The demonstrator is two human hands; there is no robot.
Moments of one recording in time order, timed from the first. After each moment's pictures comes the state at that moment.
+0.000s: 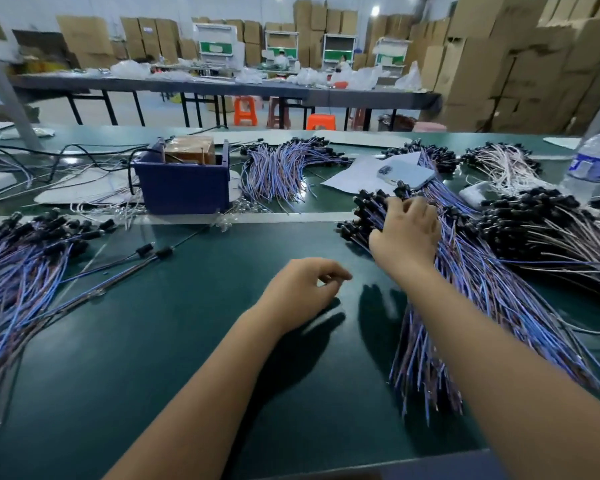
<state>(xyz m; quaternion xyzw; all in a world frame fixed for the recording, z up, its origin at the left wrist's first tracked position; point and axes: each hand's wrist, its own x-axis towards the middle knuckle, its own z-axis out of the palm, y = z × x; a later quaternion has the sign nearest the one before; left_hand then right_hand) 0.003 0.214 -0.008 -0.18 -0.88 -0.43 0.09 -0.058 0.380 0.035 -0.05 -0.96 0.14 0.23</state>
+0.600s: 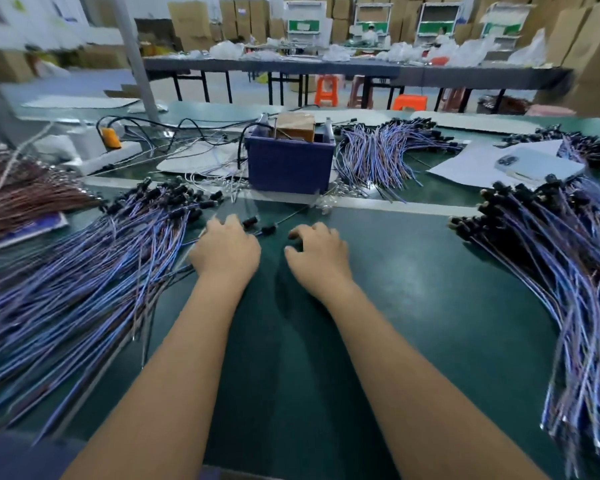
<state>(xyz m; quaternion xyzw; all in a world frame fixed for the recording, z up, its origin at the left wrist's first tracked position) 0.014 0.016 -0.003 0.33 -0.93 -0.11 0.13 -0.035 0.143 -0.023 0.23 -0.93 0.27 0.05</state>
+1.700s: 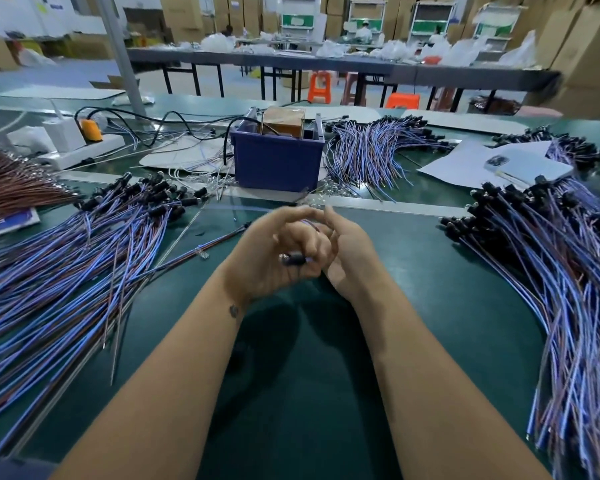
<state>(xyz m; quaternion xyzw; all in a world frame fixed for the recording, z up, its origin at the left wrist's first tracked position) 0.013 0.071 0.016 -0.10 -0.54 -0.83 -0.13 -0.046 0.180 0.000 0.09 -0.49 0.84 -0.23</state>
